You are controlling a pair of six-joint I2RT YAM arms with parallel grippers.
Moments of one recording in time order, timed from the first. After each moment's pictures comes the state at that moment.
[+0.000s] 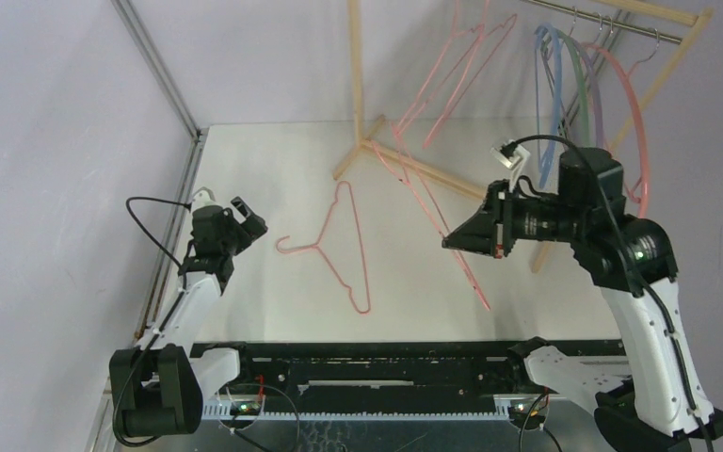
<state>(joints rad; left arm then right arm) 0.06 1.05 0.56 -0.07 -0.08 -0.55 0.40 1.00 1.57 -1.07 -0.79 0.35</state>
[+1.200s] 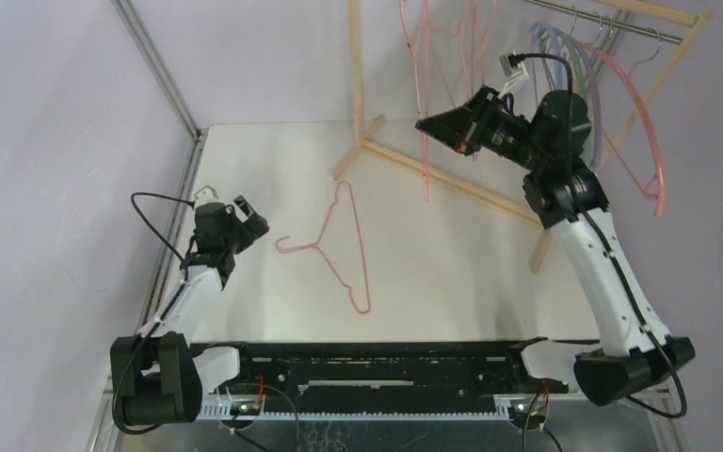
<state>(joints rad) 0.05 1.11 0.58 -0.07 -0.06 -0.54 0.30 1.22 1.53 -0.27 -0.65 0.76</state>
